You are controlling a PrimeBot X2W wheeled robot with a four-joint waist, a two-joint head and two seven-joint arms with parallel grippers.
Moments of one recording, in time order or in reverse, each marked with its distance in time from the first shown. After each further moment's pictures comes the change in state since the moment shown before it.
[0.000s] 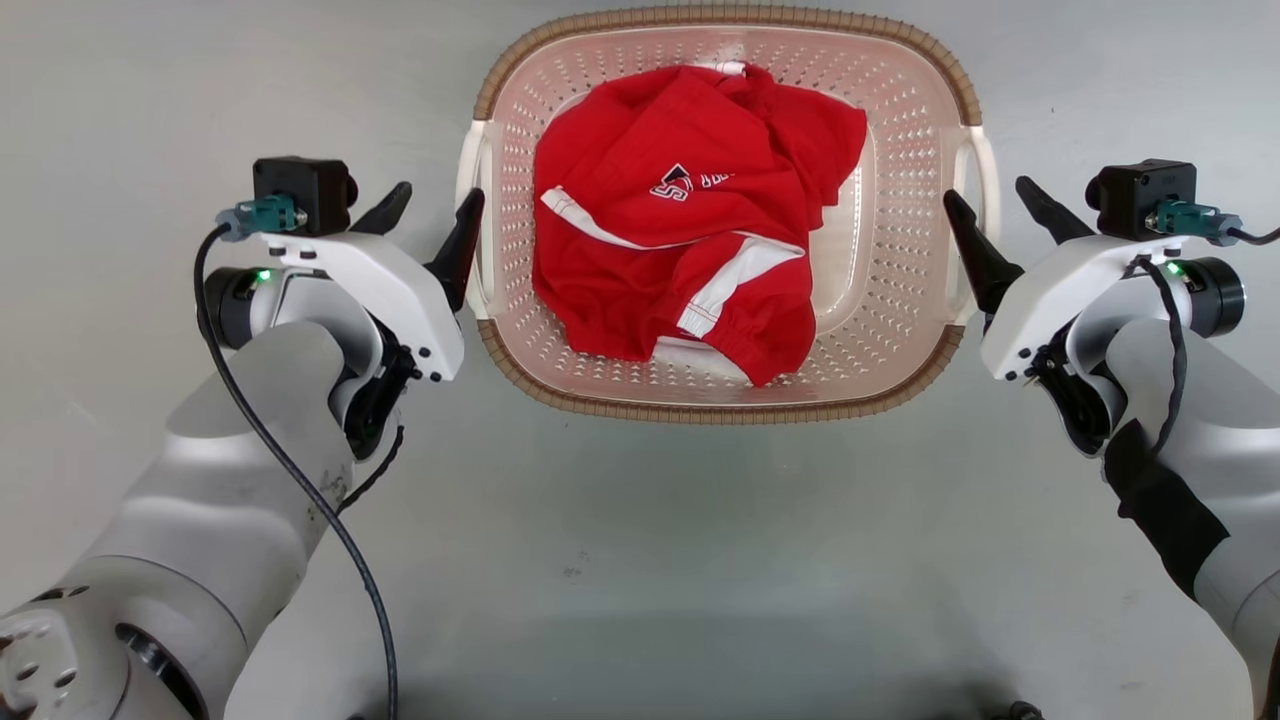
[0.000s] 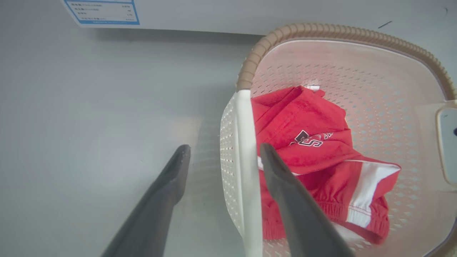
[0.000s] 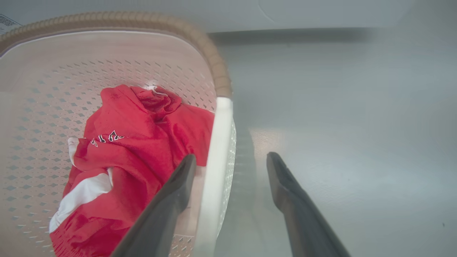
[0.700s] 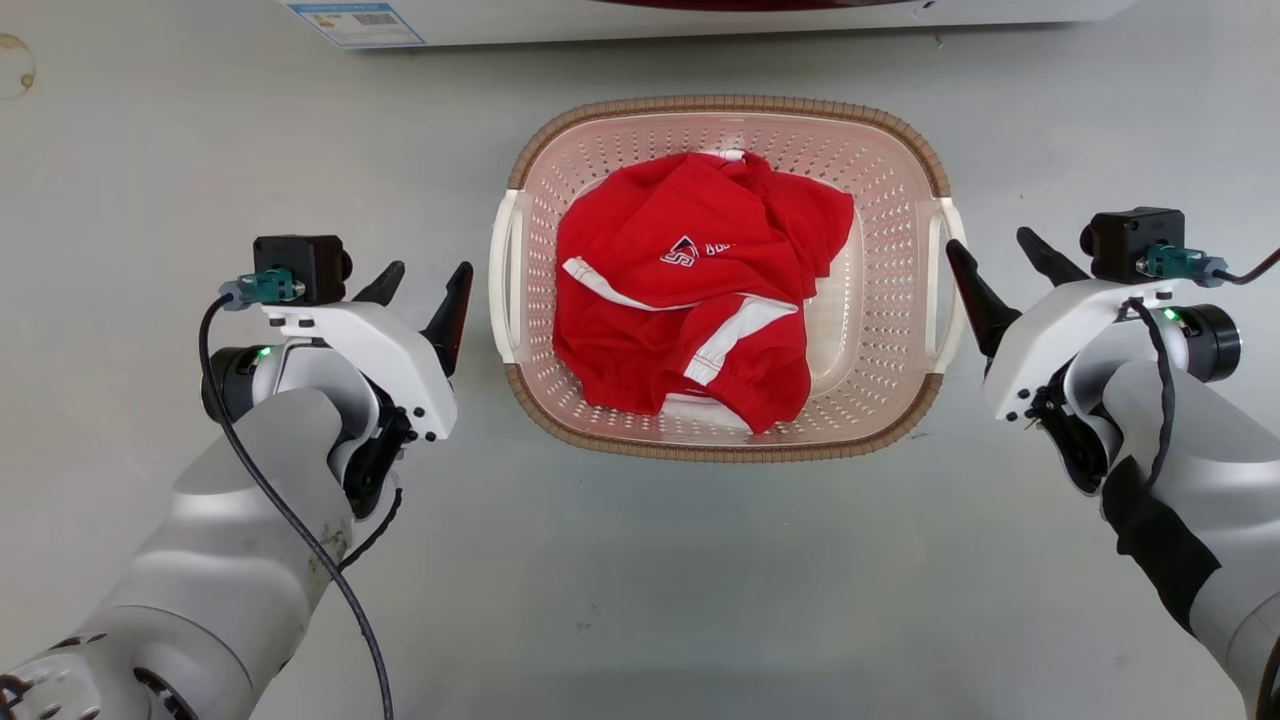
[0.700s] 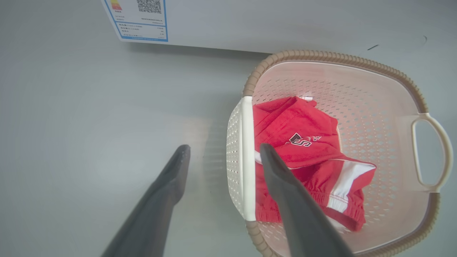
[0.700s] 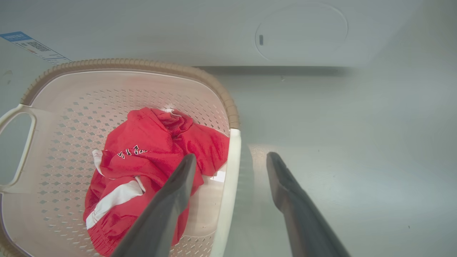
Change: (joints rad) left arm 0.084 -0.003 -0.007 0.023 -0.052 0.000 -0.002; right arm 0.041 0.006 0.017 0.034 0.013 0.000 0.000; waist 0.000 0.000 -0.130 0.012
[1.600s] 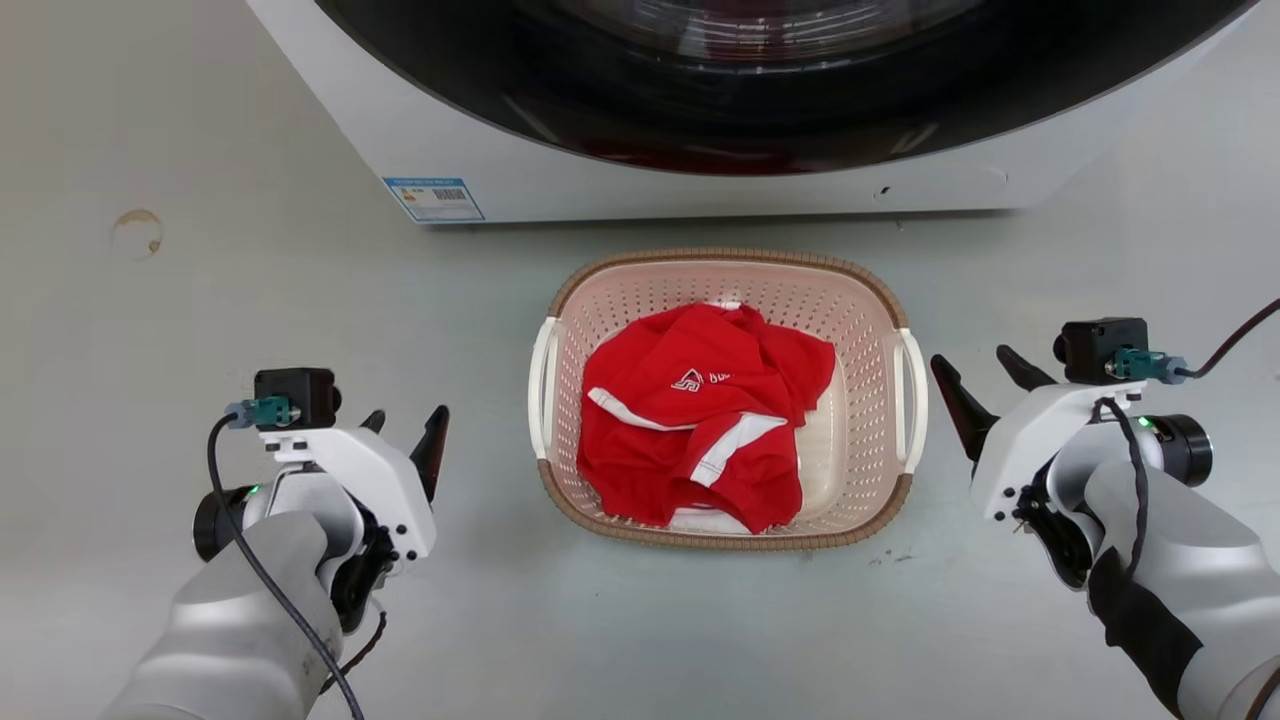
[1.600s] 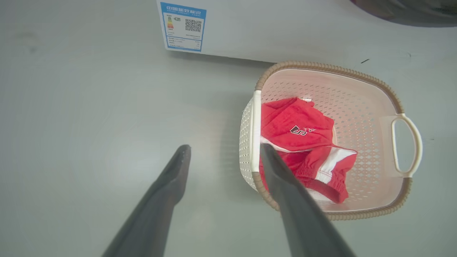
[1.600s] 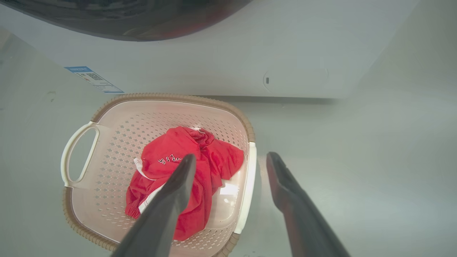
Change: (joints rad) left arm 0.168 0.002 -0.003 0.060 -0.043 0.000 0.065; right arm 0.130 0.005 0.104 0.003 0.118 0.000 0.012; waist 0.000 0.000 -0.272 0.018
